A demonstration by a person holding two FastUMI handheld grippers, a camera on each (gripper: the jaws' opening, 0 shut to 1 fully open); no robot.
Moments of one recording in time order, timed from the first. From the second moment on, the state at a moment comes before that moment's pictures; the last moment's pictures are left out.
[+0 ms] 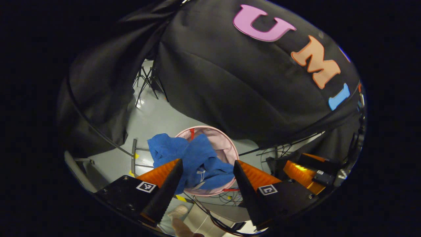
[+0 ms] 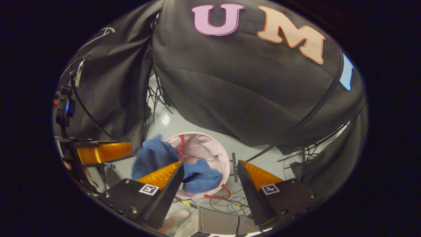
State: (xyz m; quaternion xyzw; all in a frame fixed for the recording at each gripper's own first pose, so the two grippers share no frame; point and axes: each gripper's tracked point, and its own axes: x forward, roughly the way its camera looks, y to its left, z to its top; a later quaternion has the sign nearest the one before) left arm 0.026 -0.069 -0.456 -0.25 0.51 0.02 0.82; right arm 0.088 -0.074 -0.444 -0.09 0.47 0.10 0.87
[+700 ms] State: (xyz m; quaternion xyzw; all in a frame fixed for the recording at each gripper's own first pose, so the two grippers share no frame) left arm 0.086 -0.061 -0.250 -0.11 0.23 -0.06 0.97; right arm 0.115 -0.060 -0.233 -0.04 0.19 0.05 0.98
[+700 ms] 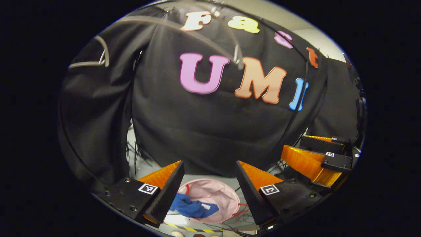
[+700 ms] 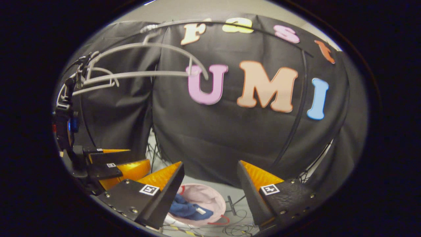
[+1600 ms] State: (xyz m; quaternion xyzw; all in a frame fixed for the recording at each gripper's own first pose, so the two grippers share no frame) left arm 0.066 -0.087 -0.099 -0.10 0.06 -0.14 0.98; right arm 0.032 -0.070 -0.052 -0.04 0.01 -0.03 1.00
